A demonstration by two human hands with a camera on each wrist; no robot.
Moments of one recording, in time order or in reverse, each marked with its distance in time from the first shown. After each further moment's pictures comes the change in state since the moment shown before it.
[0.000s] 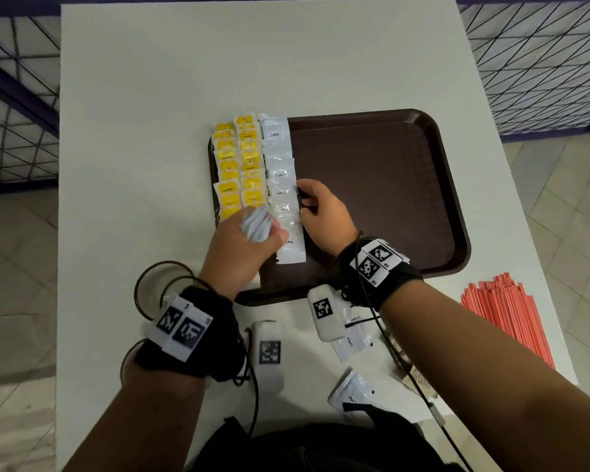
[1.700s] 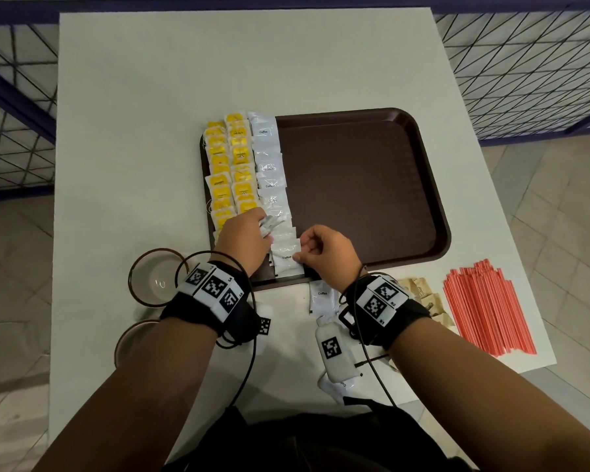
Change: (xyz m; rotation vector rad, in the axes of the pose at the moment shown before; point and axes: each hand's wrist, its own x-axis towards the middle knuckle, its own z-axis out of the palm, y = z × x) left_hand 0.009 -0.017 0.026 0.529 -0.045 0.006; right_hand -0.072 0.028 -0.006 -0.002 -0.046 0.081
